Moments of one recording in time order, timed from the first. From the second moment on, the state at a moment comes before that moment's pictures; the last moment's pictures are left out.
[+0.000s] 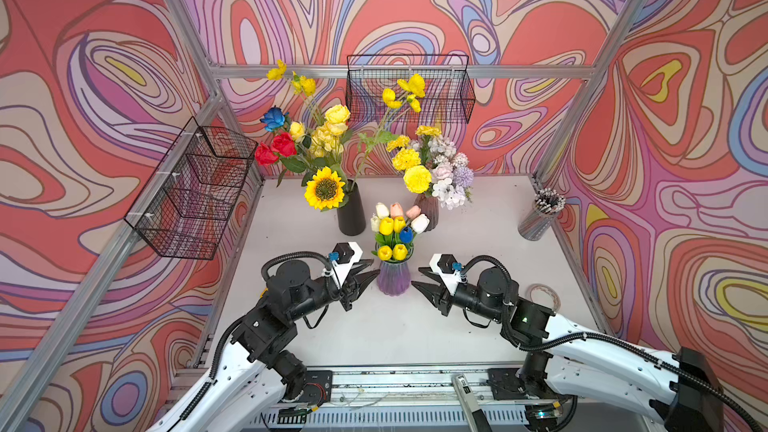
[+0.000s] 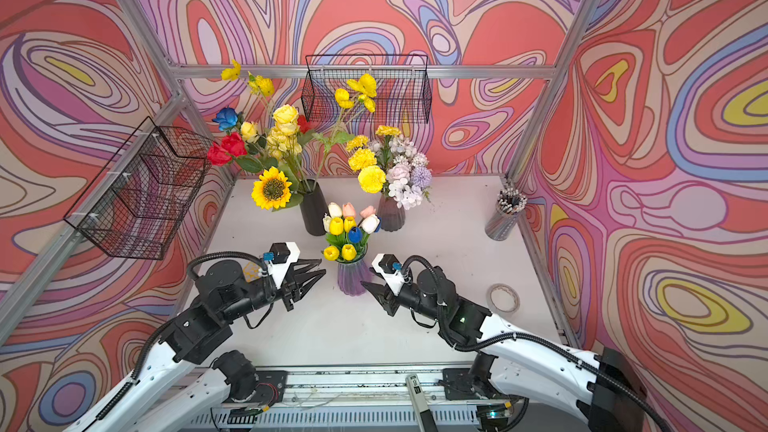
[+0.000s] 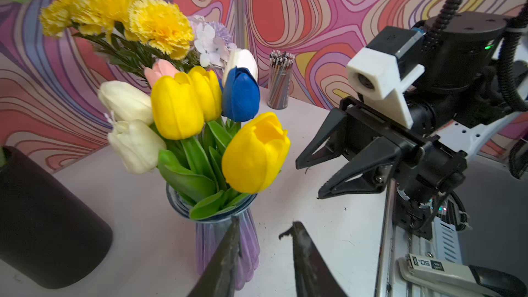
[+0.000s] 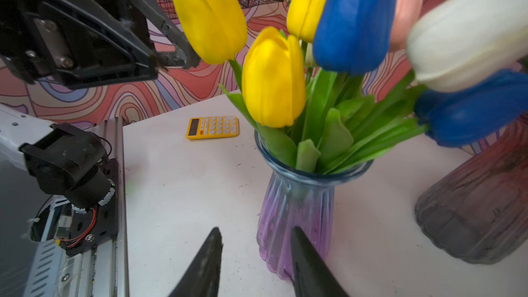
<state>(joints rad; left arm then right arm) -0.61 0.65 0.67 -0.23 0.40 0.01 0.92 0.91 0.50 0.21 -0.09 -0.02</state>
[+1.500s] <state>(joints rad) -0.61 0.88 0.65 0.05 0.36 0.08 0.92 0.94 0.32 0.44 0.07 0.05</state>
